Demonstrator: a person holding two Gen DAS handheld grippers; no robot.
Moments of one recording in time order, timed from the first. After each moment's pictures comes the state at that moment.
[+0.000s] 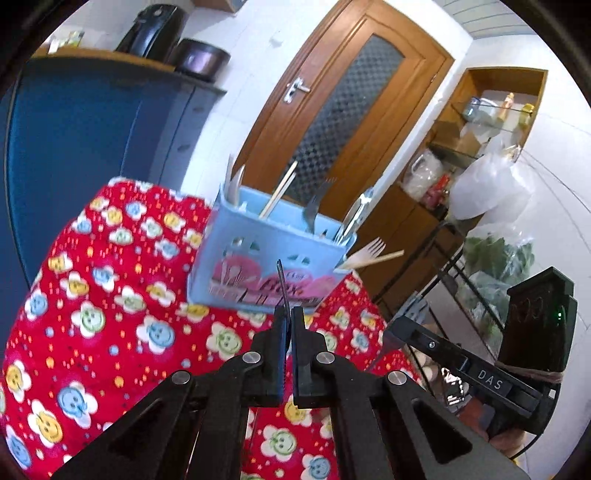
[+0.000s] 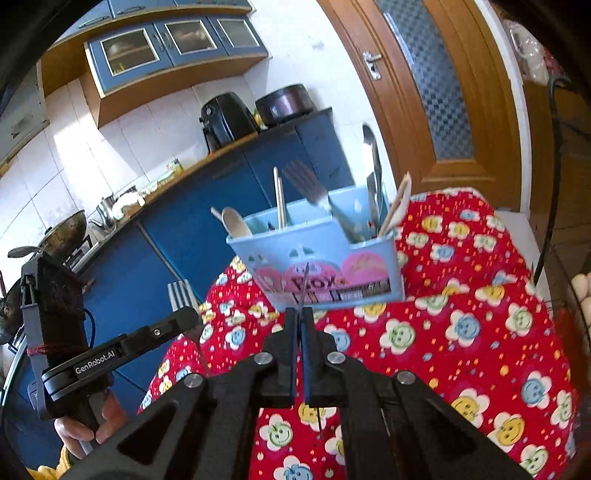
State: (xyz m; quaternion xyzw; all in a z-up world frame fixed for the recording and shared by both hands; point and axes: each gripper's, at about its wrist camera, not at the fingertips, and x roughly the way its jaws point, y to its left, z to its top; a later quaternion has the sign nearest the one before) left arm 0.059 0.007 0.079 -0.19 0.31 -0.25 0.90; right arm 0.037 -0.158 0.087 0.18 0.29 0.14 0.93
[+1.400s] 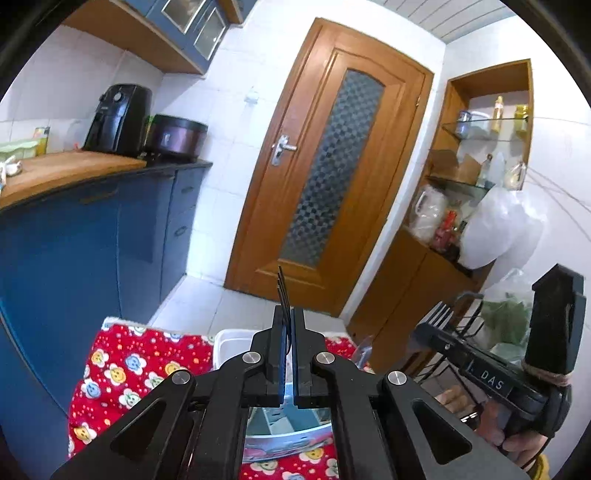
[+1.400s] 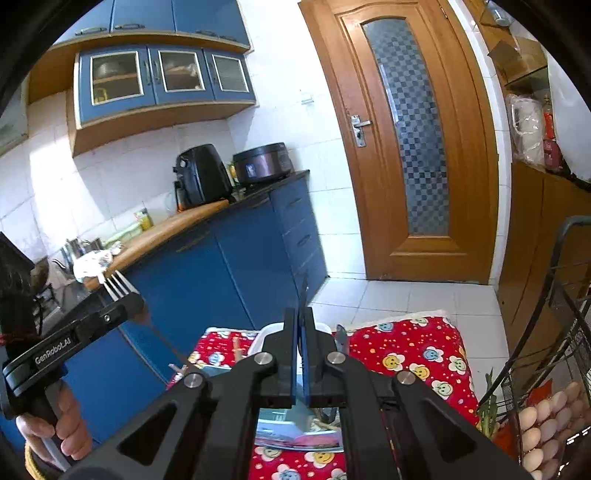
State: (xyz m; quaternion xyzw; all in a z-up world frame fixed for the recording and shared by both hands) left arm 0.168 -0.019 0.205 -0.12 0.22 -0.22 0.94; right arm 0.143 -0.187 0.189 0.12 0.23 0.06 0.96
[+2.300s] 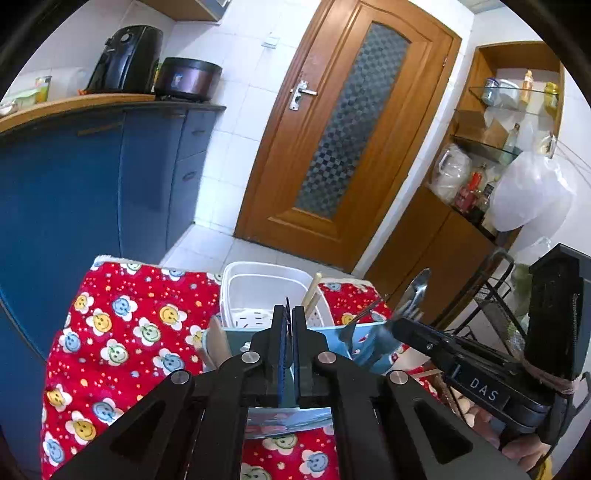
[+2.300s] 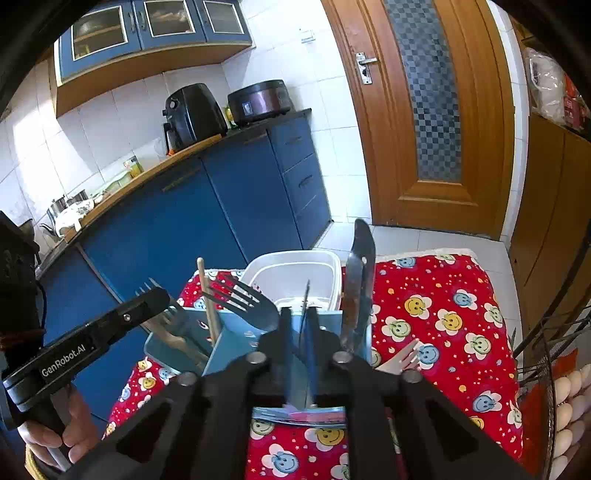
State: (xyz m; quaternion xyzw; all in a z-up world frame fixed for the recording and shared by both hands) left arm 0.197 -0.035 0.130 -0.12 0.31 -0.21 0.92; right arm 0.179 -0.169 0.120 0.12 0.32 0.08 0.94
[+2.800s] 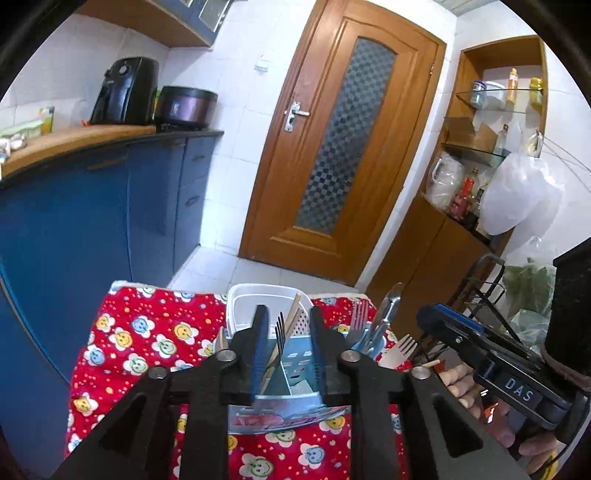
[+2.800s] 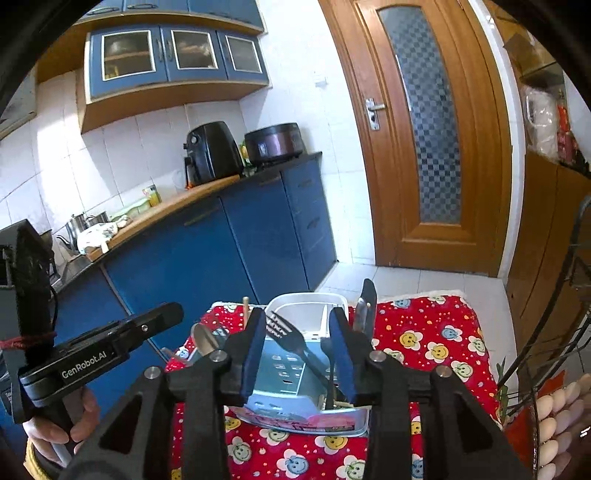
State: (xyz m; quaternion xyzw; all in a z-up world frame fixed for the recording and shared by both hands) left arm 0.158 -0.027 0.168 -0.09 0.27 -0.20 0.94; right arm 0.127 -0.164 0.164 0.11 0.24 0.08 0.96
